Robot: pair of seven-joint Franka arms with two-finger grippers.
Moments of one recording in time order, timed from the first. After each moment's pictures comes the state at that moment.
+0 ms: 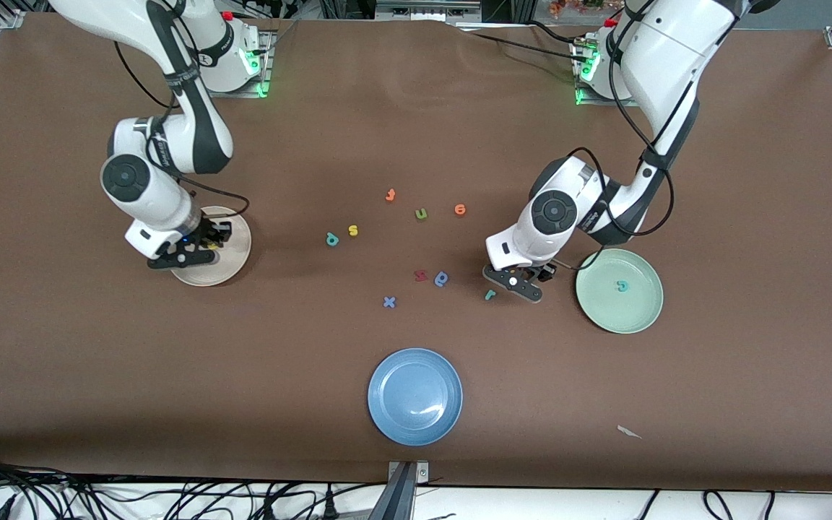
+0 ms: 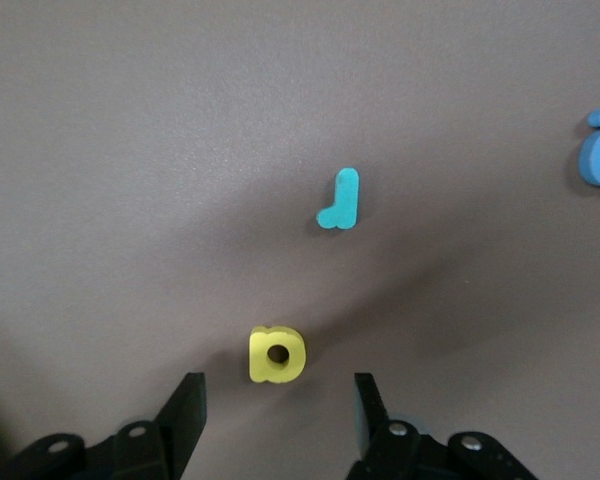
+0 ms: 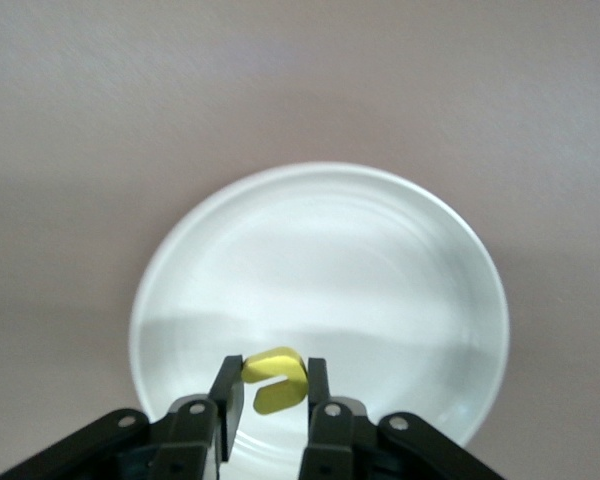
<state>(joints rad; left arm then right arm) -0.22 0.63 -0.28 -1.84 0.22 2.37 -0.13 0.51 0.26 -0.37 -2.27 0.04 2.46 -0.05</state>
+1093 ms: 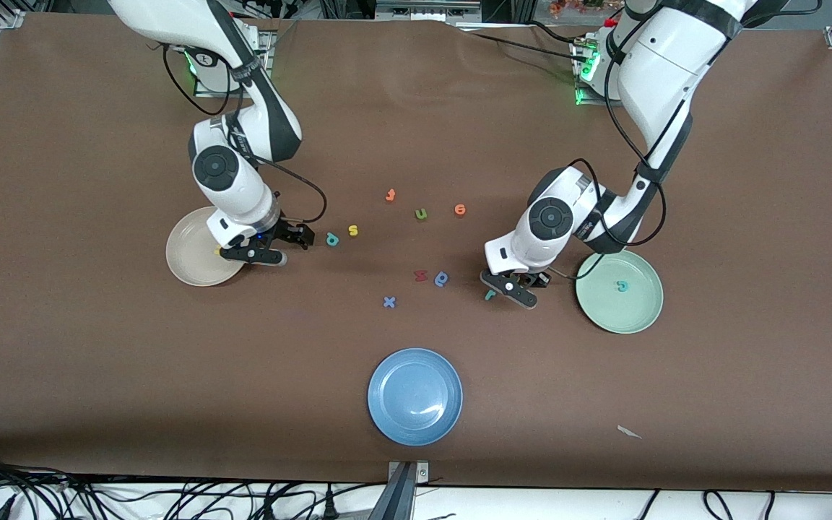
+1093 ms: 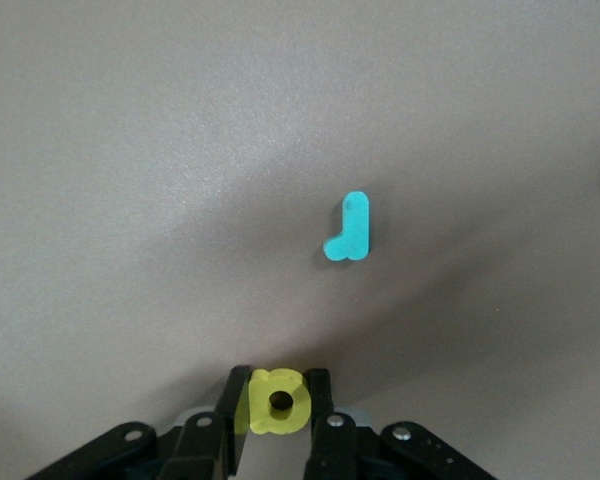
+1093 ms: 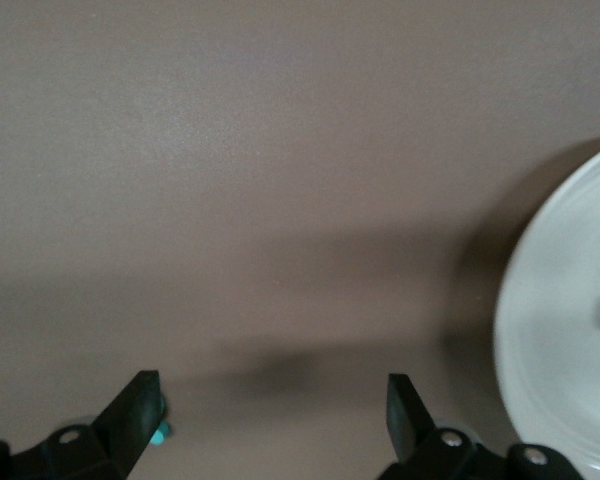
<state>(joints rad) -0.21 0.67 -0.28 -1.82 0.27 2.43 -0.10 0.56 0.39 -0.13 -2.14 0.11 2.55 0.49</state>
